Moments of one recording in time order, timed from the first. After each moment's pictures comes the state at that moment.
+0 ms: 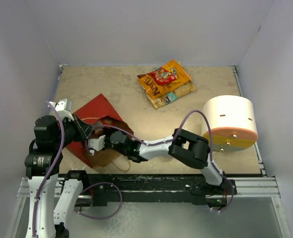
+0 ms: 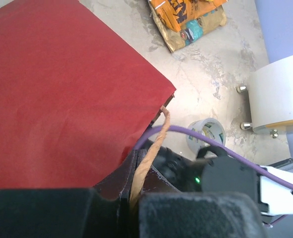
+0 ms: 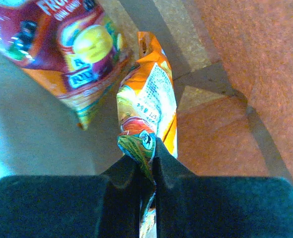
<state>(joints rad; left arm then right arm) 0.01 0.58 0.99 -0.90 0.38 -0.38 1.24 2.15 1.28 0.63 0.32 -0.90</state>
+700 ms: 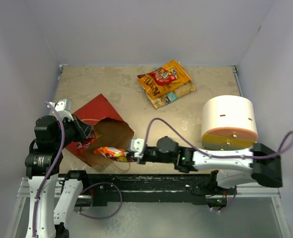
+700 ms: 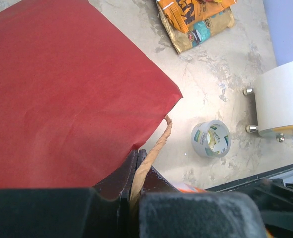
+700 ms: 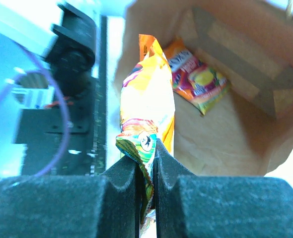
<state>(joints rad) 0.01 0.57 0.98 -0.89 0.35 -0.38 1.30 1.35 0.71 0.49 -0.07 -0.23</state>
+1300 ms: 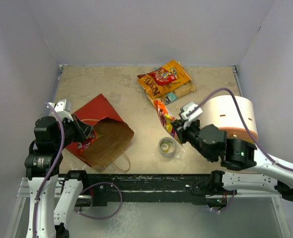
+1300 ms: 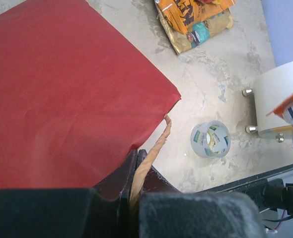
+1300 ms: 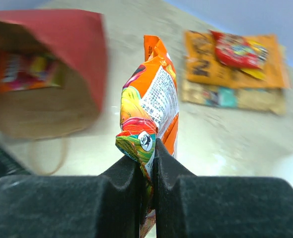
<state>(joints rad) 0.01 0.57 0.98 -0.89 0.35 -0.38 1.28 0.78 1.03 -0.48 0.62 0.08</state>
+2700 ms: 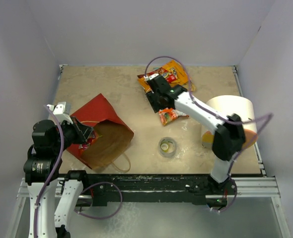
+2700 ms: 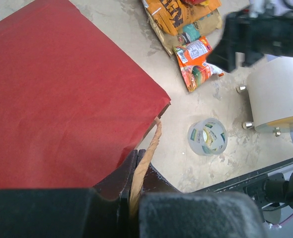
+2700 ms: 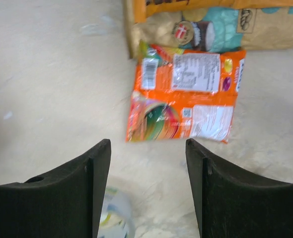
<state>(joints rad) 0.02 0.52 0.98 -0.89 0.39 -0.35 0.69 1.92 1.68 -0.81 0.41 0.09</state>
